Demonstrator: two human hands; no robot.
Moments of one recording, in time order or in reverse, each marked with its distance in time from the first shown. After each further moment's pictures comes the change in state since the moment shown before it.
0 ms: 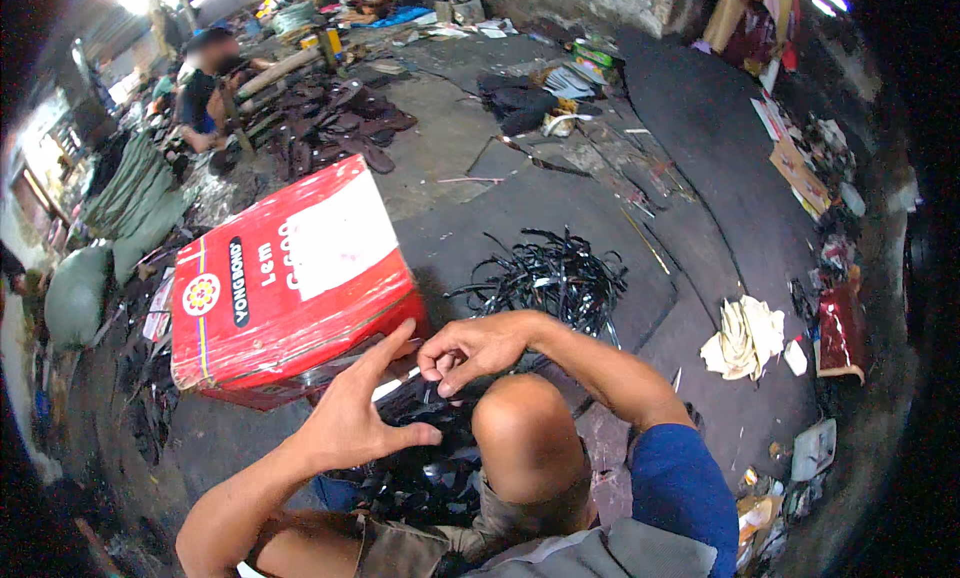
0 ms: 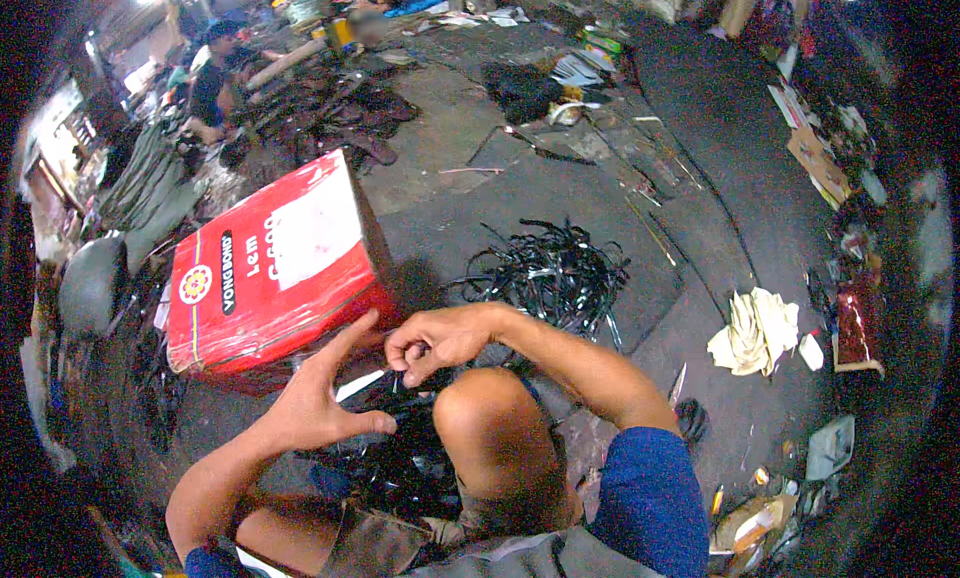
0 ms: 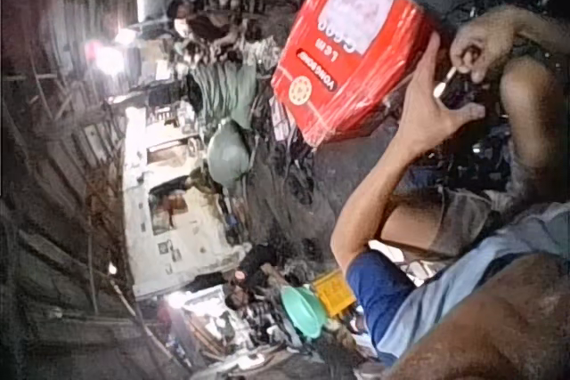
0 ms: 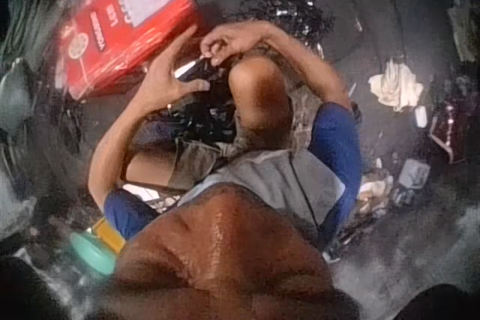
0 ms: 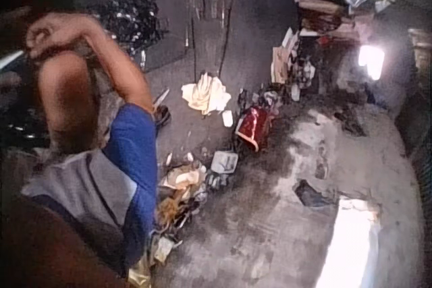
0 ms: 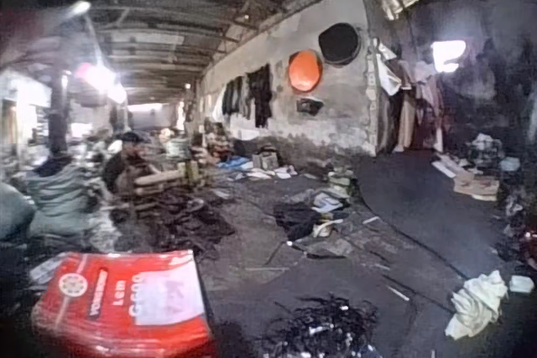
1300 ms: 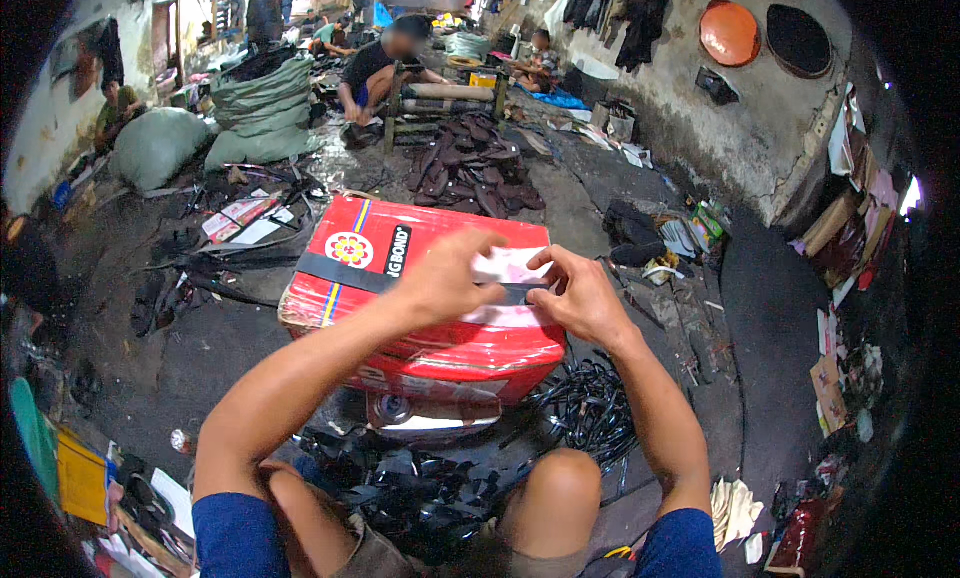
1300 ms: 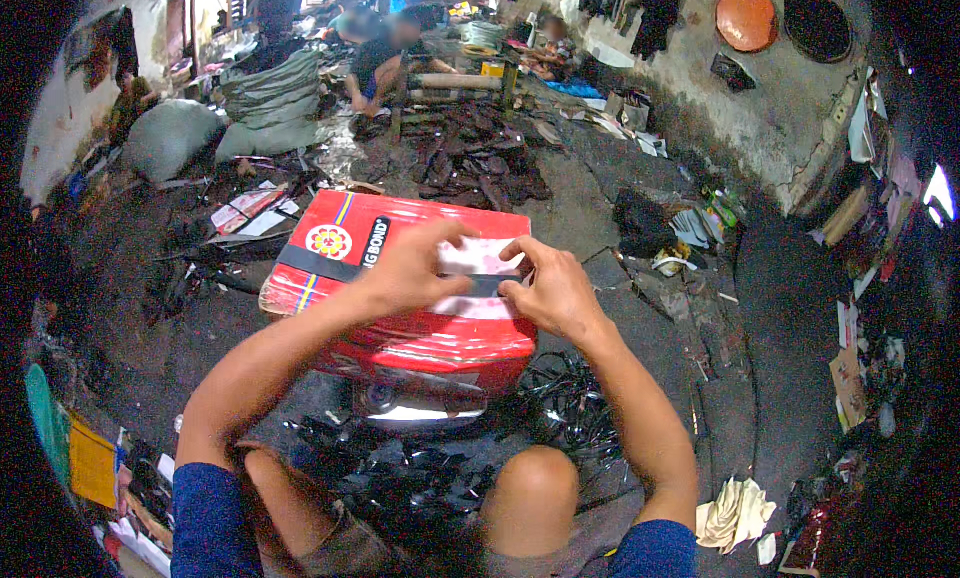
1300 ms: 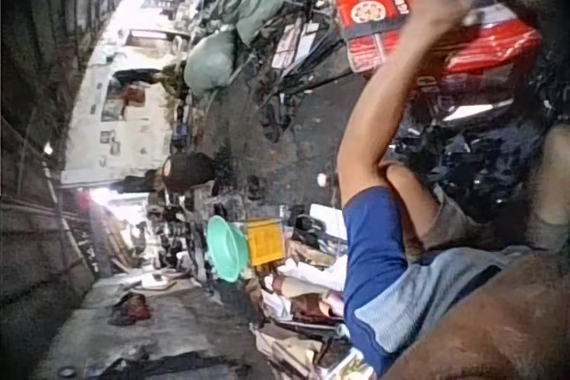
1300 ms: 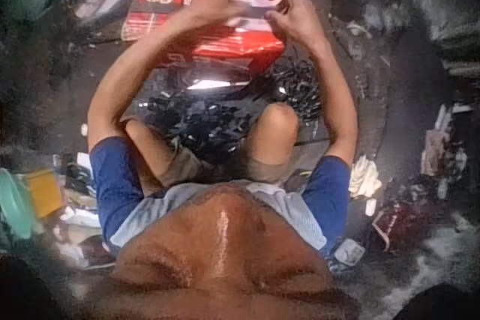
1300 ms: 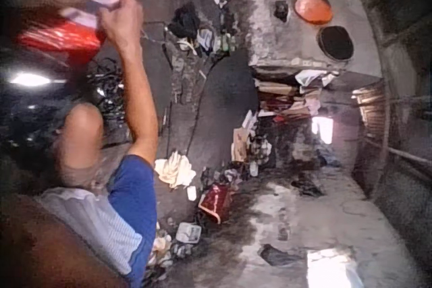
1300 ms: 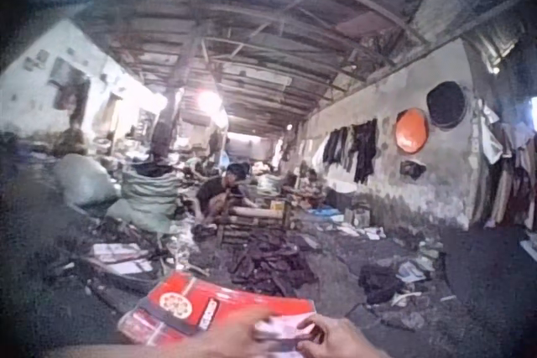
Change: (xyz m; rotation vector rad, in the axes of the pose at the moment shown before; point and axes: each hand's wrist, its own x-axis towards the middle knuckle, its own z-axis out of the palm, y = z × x) left_hand 0.069 -0.081 -0.112 0.271 0.631 0.134; right_hand 0.078 -0.134 -0.069 -0.895 0.823 0.111
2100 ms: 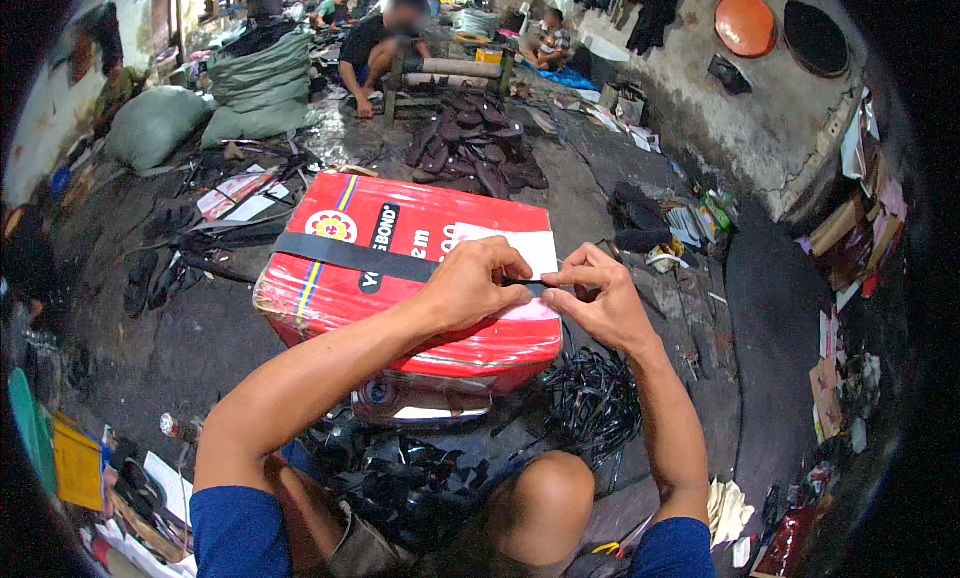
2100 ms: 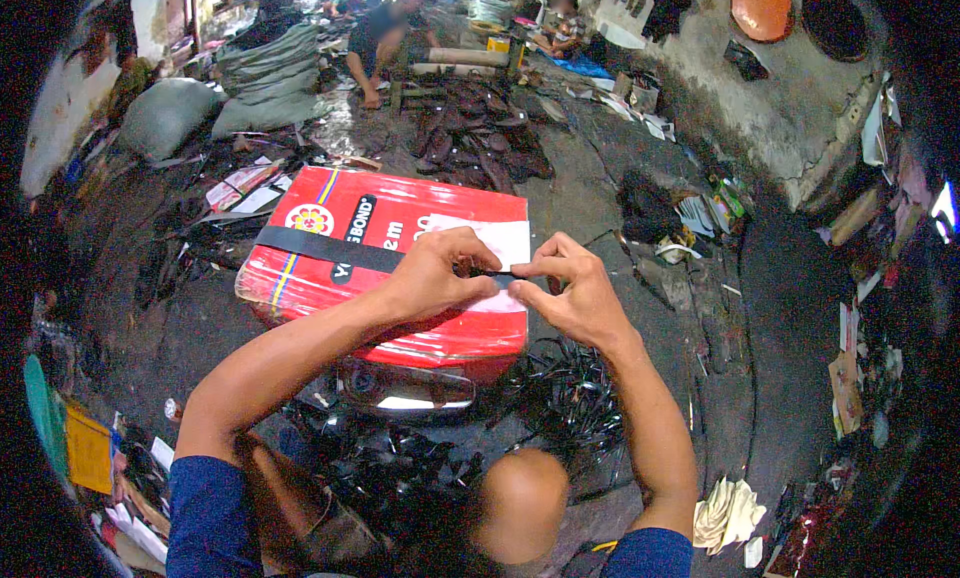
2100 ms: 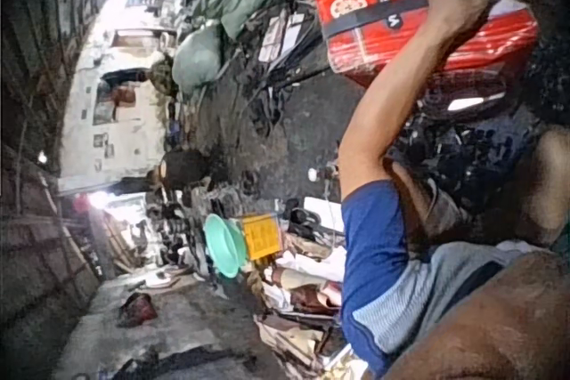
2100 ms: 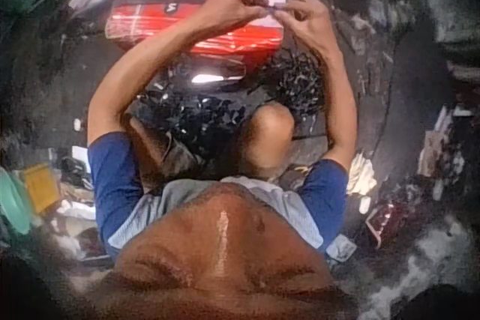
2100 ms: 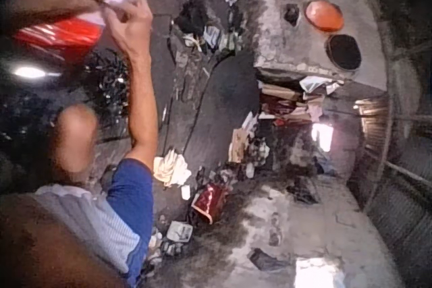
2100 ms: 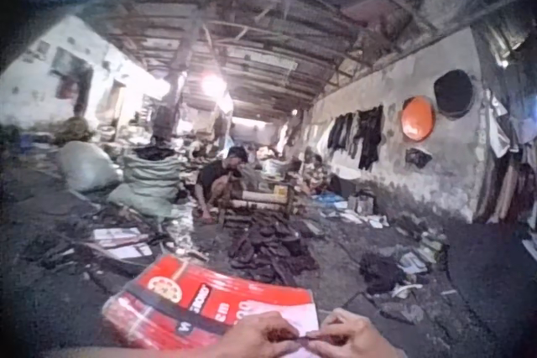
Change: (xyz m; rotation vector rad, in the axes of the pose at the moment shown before) left_hand 0.004 0.014 0.047 -0.257 -0.012 -0.059; right_hand -0.021 0.039 -0.009 0.150 0.037 -0.156
